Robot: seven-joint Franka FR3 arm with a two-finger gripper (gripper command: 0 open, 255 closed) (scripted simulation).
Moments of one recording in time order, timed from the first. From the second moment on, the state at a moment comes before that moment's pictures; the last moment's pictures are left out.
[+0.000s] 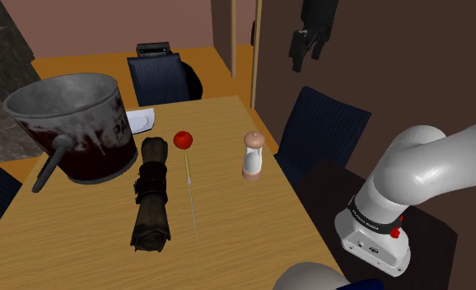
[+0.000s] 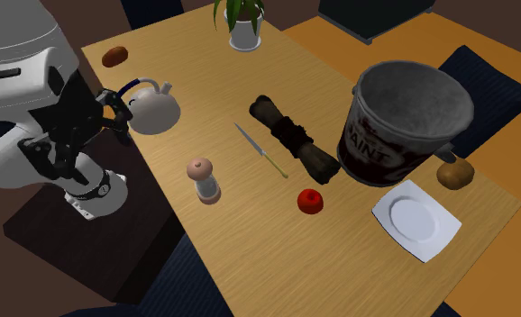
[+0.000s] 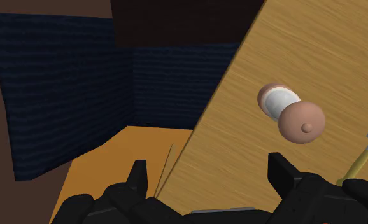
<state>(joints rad) -0.01 -0.76 0.05 -2.26 -0.09 1.57 0.02</state>
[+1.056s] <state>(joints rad) 0.03 -0.63 0.32 -2.45 0.09 1.86 0.44</state>
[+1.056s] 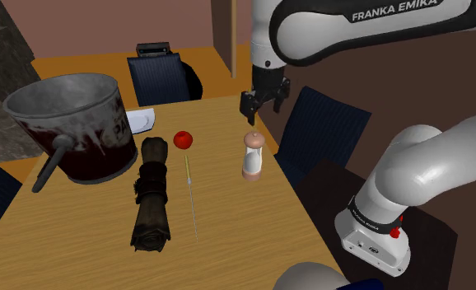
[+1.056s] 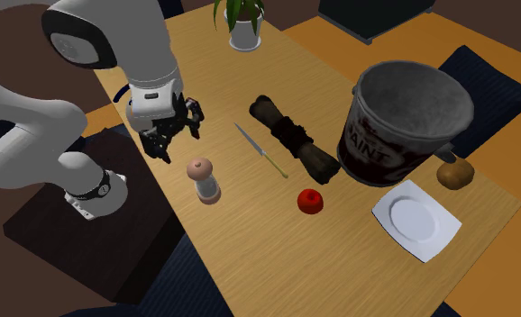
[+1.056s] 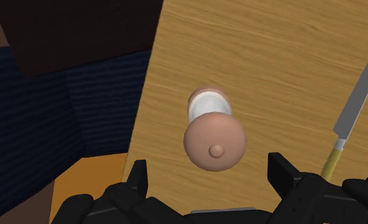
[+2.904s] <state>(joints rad) 0.06 0.29 0.63 -2.14 -0.27 2.36 1.37</state>
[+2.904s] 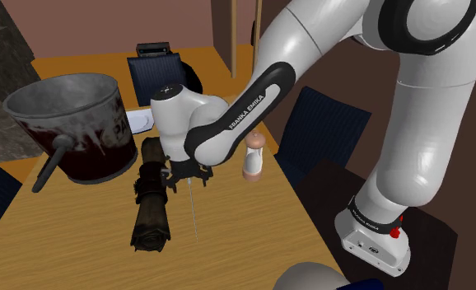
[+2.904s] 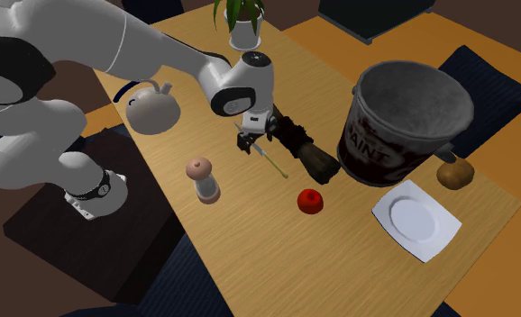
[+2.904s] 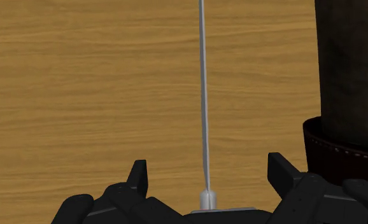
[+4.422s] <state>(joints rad) 0.08 0.33 0.60 -2.14 -0.31 2.40 1.39</state>
